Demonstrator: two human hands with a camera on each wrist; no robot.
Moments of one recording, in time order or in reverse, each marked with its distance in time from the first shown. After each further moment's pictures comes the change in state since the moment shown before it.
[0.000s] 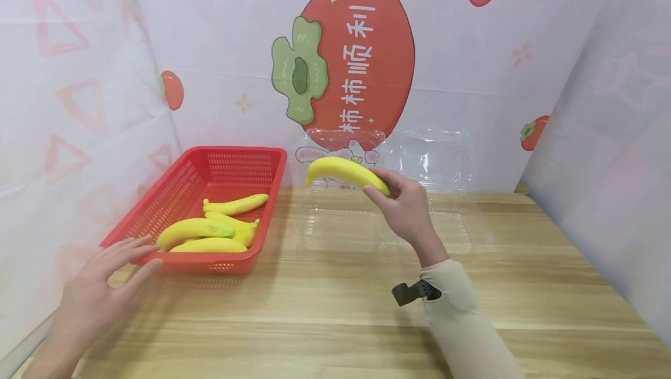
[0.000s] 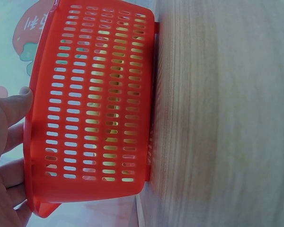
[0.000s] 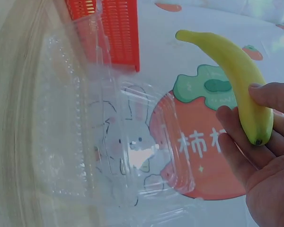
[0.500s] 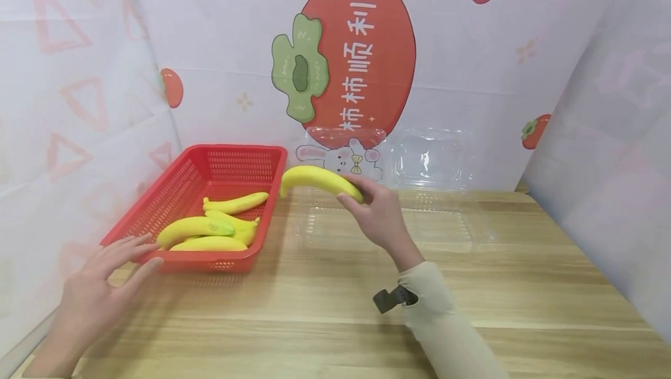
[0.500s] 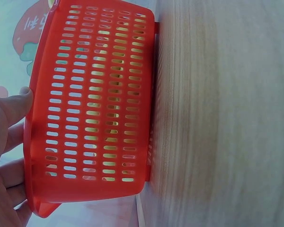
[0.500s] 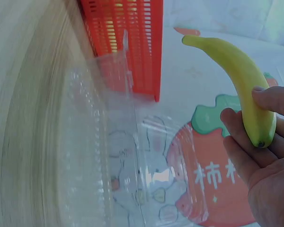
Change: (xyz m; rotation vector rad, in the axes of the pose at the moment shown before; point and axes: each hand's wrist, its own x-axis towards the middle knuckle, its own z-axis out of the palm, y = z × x) left_hand 0.001 0.001 0.001 -0.005 0.013 0.006; right_hand -0.005 -0.015 0.038 0.010 -0.079 0.004
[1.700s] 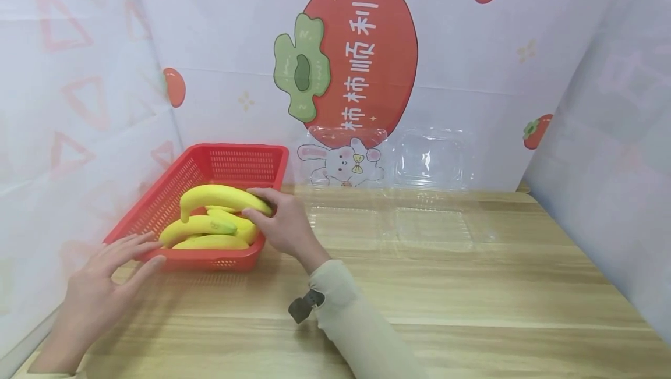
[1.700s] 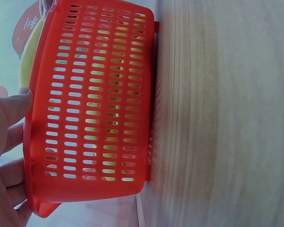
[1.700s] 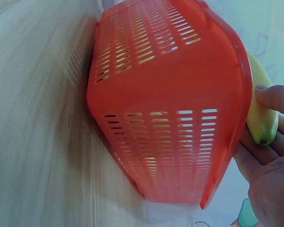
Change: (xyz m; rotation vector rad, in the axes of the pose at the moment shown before) left_hand 0.001 -0.002 -0.004 -0.046 0.023 0.065; right_hand 0.012 -0.061 0.136 0.229 -0.241 0.045
